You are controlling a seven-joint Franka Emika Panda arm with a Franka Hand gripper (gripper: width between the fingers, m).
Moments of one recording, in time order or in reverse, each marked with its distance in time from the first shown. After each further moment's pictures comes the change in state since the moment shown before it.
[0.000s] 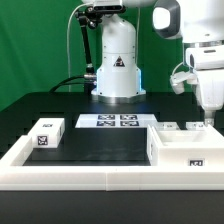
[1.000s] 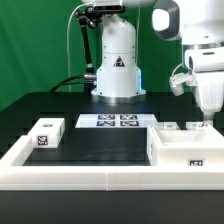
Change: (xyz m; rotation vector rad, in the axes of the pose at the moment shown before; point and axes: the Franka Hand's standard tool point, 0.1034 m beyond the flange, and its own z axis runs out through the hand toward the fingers) arm -0.001 -0.002 0.008 0.011 0.003 0.005
